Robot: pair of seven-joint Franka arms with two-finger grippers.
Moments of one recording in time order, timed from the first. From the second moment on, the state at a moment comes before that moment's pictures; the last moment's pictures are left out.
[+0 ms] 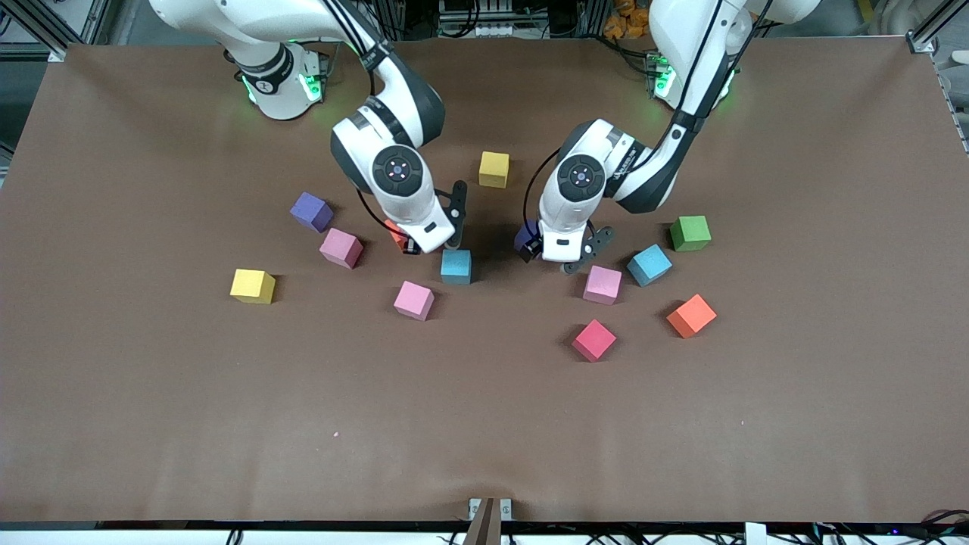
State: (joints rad) left arm -0.64 0.46 -0.07 -1.96 -0.15 2.35 -1.36; right arm 0.64 0.42 0.08 -1.84 0.04 2.05 -0.79
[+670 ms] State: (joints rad) left arm -0.64 0.50 -0.07 -1.96 -0.19 2.36 -1.37; right arm 0.87 0.37 0.08 -1.99 0.04 2.15 -0.61
